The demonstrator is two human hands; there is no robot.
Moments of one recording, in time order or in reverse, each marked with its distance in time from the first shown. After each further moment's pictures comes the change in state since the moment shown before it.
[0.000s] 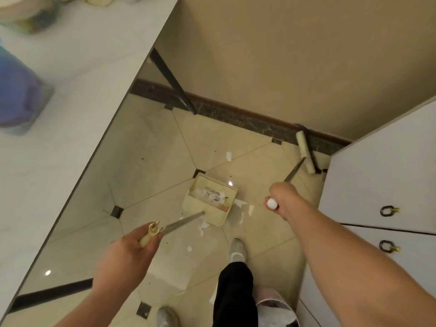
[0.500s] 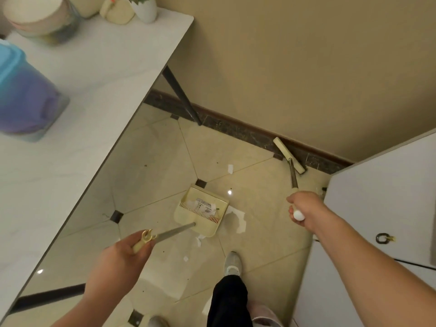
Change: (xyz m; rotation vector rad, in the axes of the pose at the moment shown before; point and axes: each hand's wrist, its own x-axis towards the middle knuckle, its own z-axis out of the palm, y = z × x) left_hand 0.009 0.014 -0.025 -0.001 0.019 -0.024; right_hand -0.010 -0.041 -0.057 -0.011 0.095 -0.025
